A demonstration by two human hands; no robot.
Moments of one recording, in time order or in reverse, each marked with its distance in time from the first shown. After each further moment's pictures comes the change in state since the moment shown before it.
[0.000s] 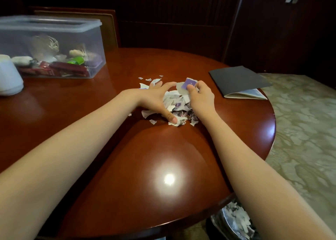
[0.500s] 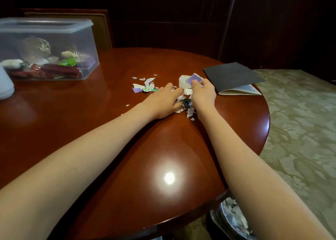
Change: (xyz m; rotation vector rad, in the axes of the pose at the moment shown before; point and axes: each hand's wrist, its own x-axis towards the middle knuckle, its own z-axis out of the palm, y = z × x) left_hand 0.010 0.038 0.033 0.300 0.410 0.158; right_hand 0.009 0.005 -0.007 0.141 0.138 0.179
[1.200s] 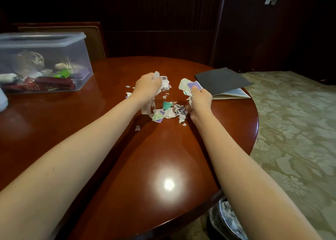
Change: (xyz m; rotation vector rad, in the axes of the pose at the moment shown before) left_hand 0.022 -0.006 -0.030 -0.644 0.317 -0.413; right_hand 0.003 -0.004 -0.010 0.394 0.050 0.304
